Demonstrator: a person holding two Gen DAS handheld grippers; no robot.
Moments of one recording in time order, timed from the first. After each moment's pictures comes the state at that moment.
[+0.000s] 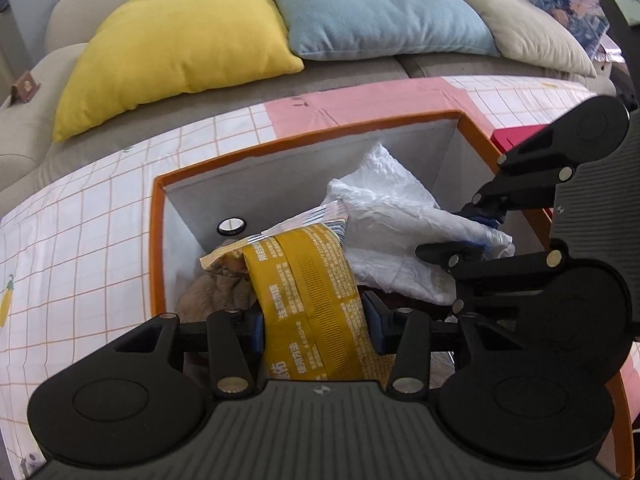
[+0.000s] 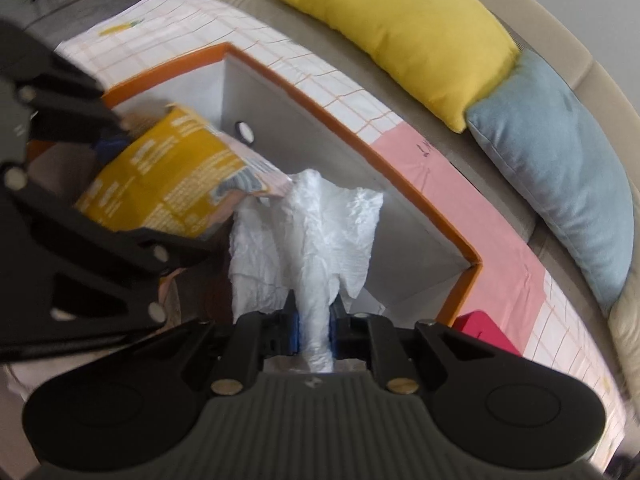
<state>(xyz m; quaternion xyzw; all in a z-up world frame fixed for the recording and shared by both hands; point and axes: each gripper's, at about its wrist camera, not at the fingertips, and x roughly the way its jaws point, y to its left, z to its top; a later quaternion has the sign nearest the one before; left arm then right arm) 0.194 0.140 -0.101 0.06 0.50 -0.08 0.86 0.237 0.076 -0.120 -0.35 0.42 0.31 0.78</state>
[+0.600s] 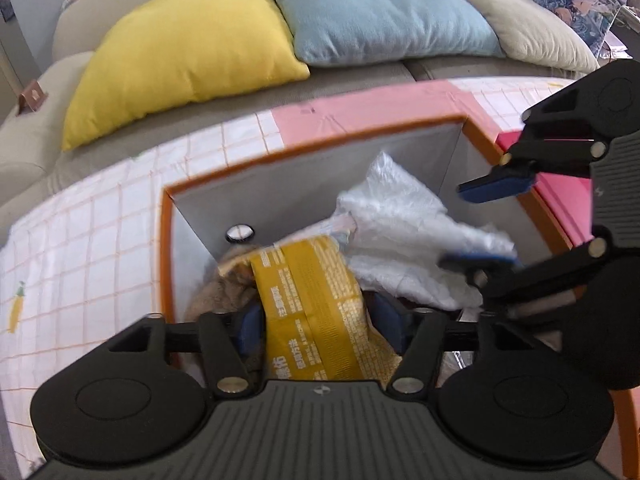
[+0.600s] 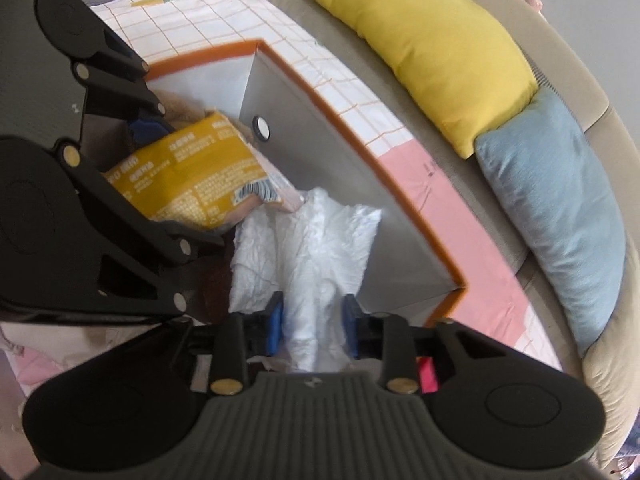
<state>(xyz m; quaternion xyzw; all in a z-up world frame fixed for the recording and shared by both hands) 0.192 0.136 -0.091 0.08 0.48 -0.06 0.87 0.225 0.072 -0.100 -0.40 0.40 0.32 0.76</state>
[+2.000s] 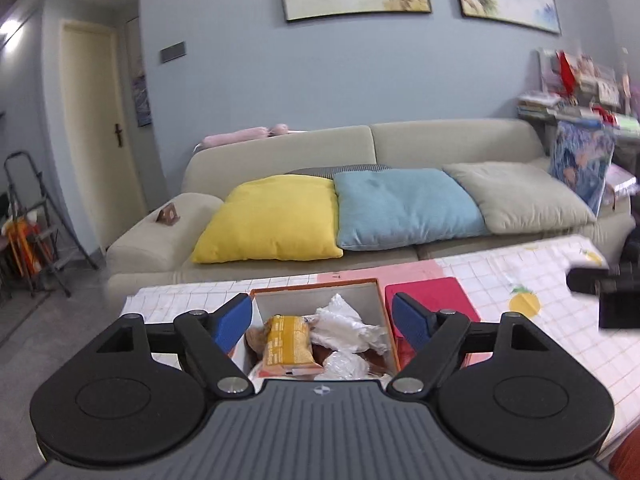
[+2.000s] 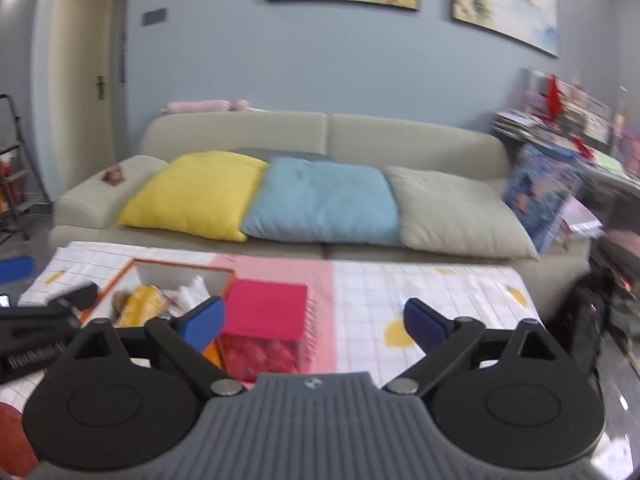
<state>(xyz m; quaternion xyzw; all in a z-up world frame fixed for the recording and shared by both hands) -0.035 0.007 0.047 0.04 0.22 0.09 0.97 -0.018 -0.172 0.055 -0.04 0.24 0.08 0.97</state>
